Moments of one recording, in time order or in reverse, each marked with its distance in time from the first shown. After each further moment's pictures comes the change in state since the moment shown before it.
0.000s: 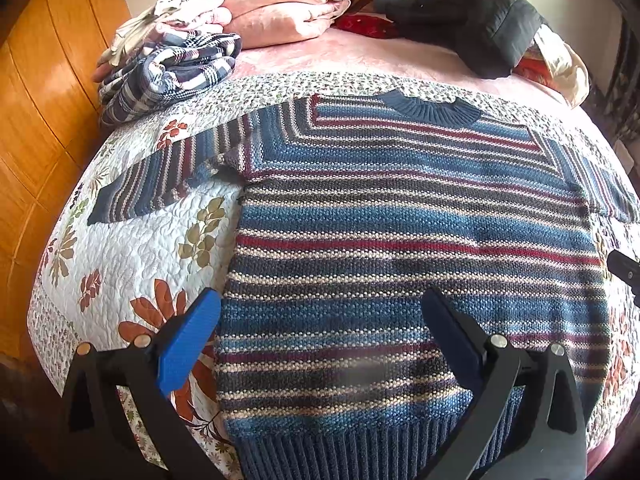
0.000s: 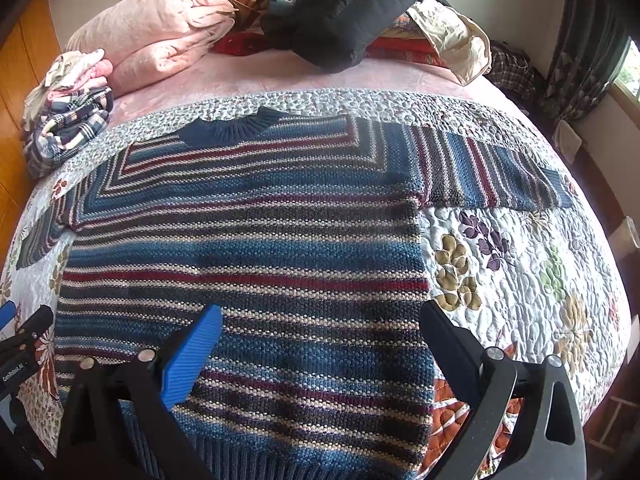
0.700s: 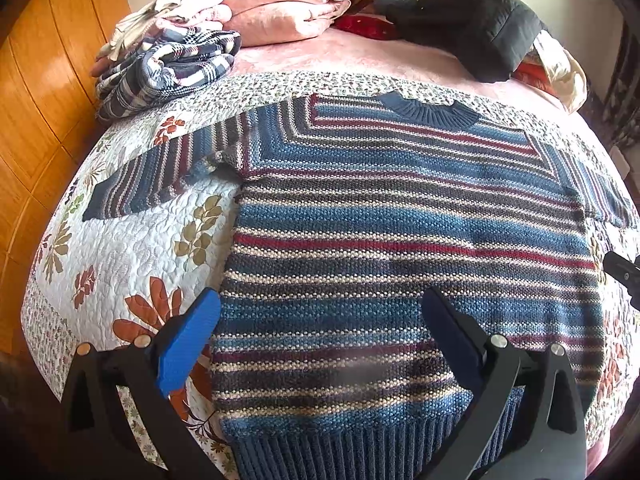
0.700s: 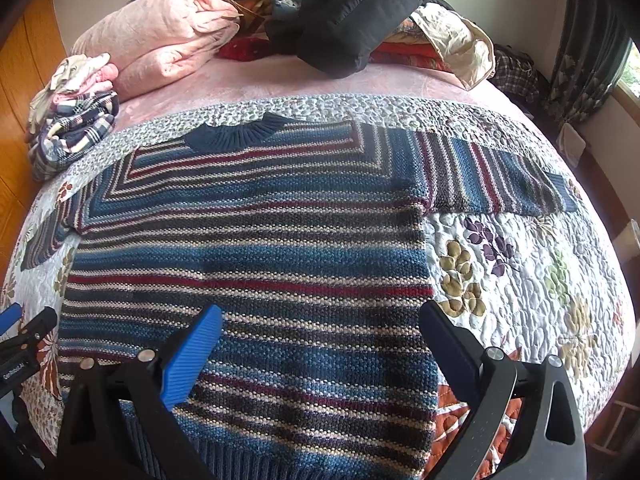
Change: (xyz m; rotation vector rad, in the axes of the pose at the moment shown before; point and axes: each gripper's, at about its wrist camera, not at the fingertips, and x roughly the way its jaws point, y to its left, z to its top) left arm 0.003 0.004 0.000 -0.021 0.008 -0.031; right arm 0.000 0.001 0.004 0.002 -0.026 0.042
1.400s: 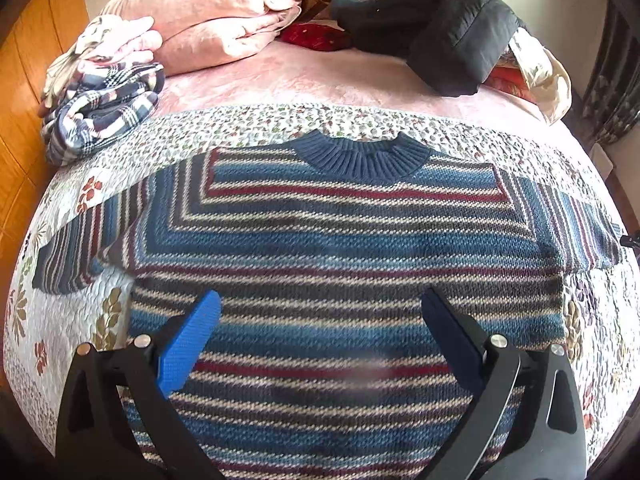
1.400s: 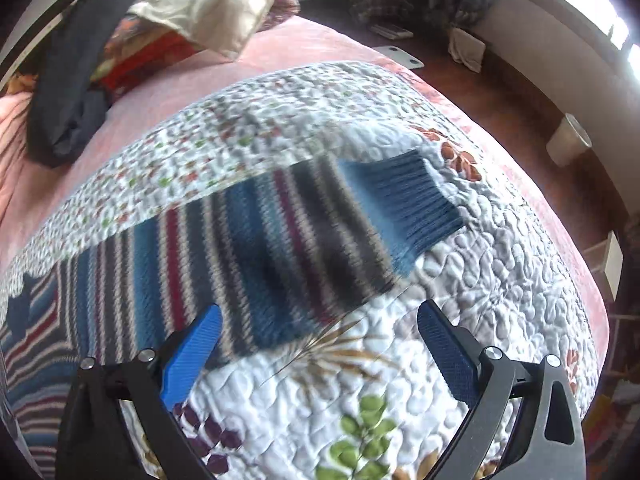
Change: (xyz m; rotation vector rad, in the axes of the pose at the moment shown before) left arm 0.056 -0.121 0.109 0.067 -0.027 -0.078; right arm 0.116 -0.368 0.125 0.434 0.143 -0.253
